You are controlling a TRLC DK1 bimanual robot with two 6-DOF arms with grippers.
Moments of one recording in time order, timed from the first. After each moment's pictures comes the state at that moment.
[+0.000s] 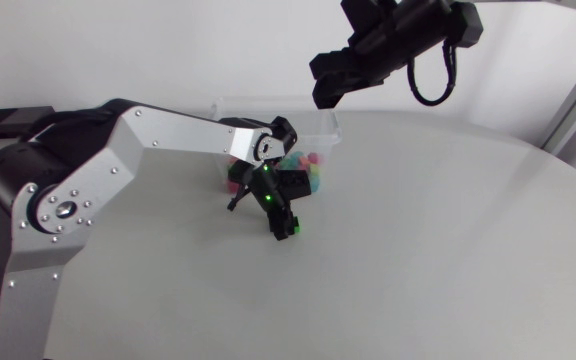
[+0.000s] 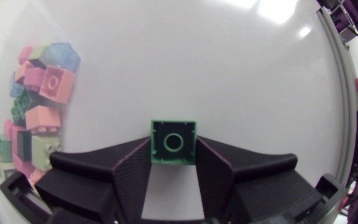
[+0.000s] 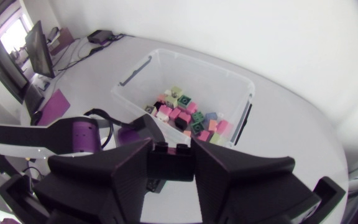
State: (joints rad) left arm -0.56 2.35 1.75 -0.75 0.27 0.85; right arm 0.41 1.80 1.81 -0.80 -0.23 -0.04
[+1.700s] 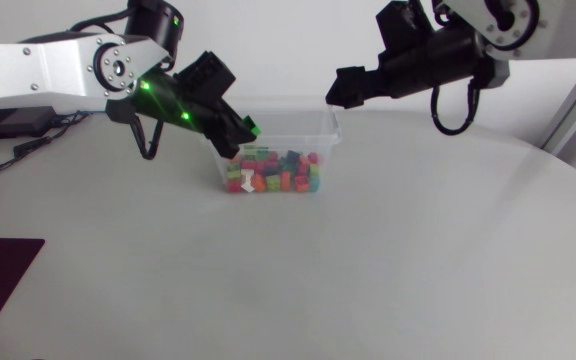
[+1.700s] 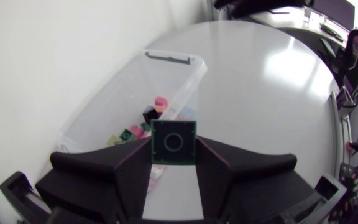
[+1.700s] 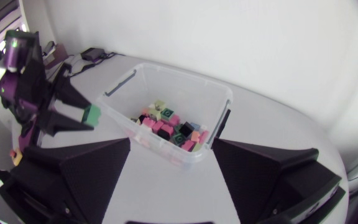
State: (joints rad) left arm -0.35 1.75 1.44 -0.43 0.38 0.61; right arm 0.33 1.62 1.45 -0.46 -0.25 -0.06
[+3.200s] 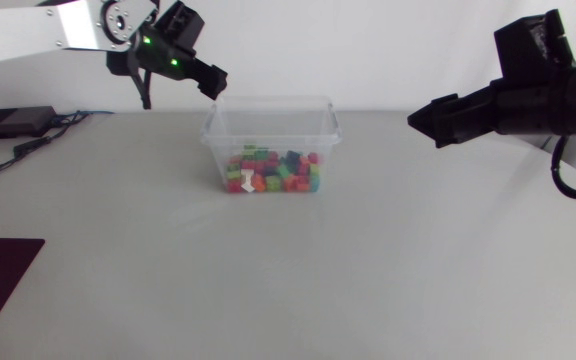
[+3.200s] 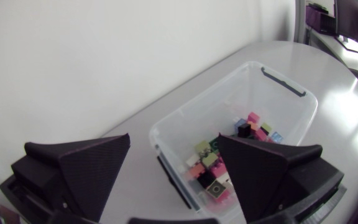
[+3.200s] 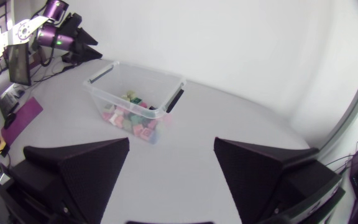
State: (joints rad) left arm -0.22 1.96 1.80 -0.42 0.09 0.42; right arm 0.18 1.14 1.07 -0.47 -0.17 -0.15
